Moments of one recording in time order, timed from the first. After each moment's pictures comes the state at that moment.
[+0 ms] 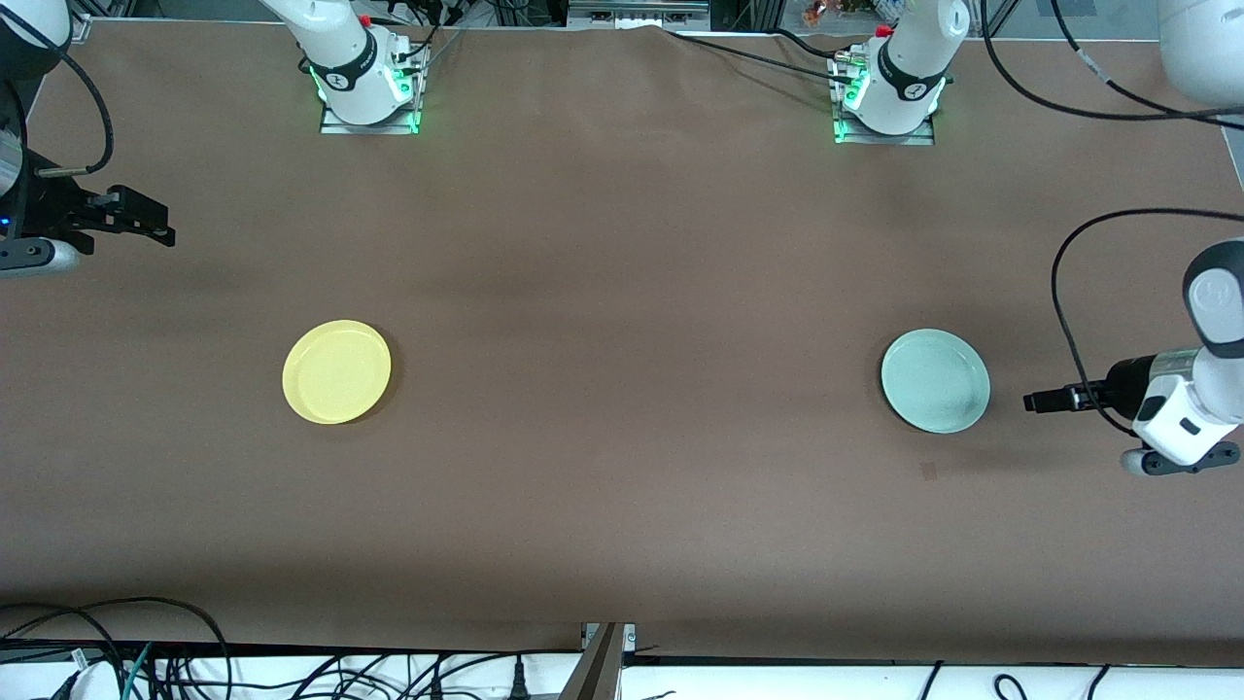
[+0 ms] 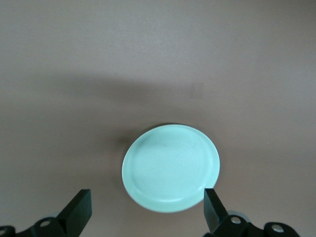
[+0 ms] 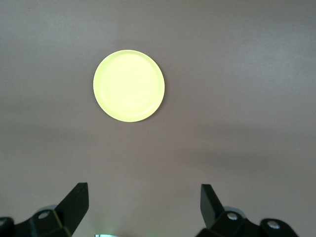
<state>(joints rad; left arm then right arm) 0.10 0.59 0.11 -1.41 -0.20 1.80 0.09 -0.03 0.00 -0.03 -1.73 -0.02 1.63 -0.19</state>
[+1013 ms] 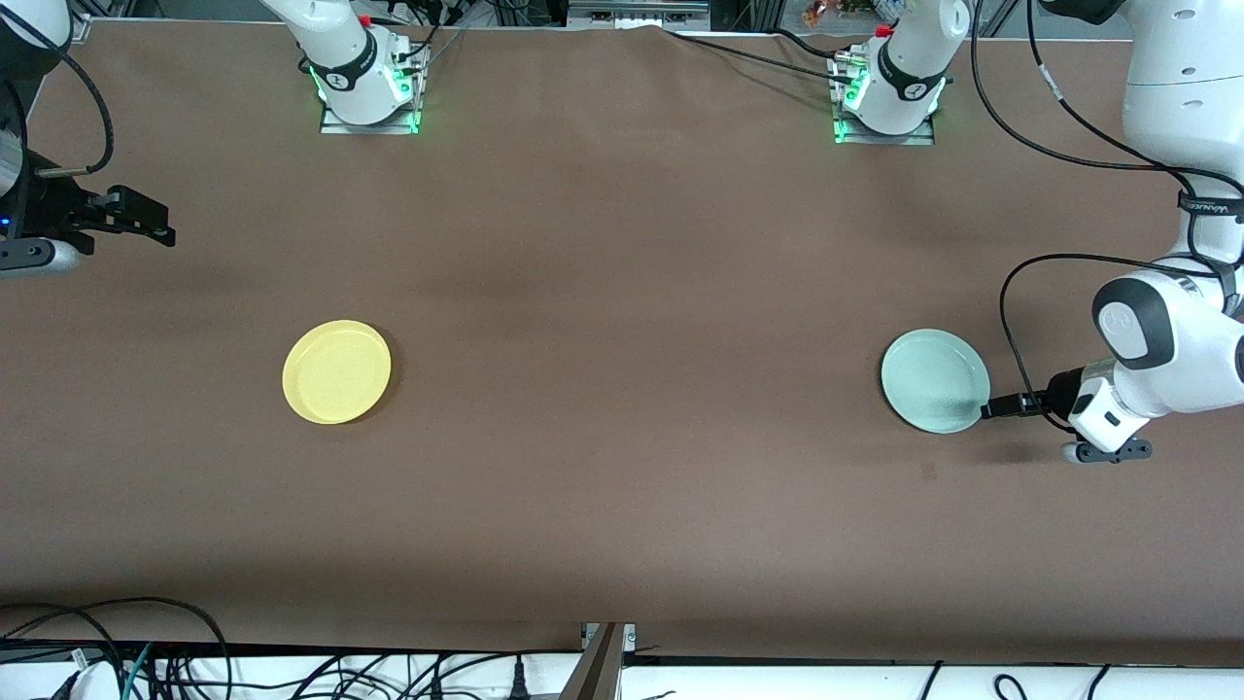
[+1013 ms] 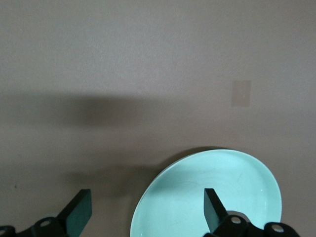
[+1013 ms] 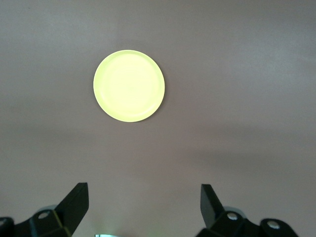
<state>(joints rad) 0.12 0.62 0.11 -1.72 -0.32 2.21 0.31 -0.03 0.00 -0.03 -1.73 -0.02 1.63 -0.19</state>
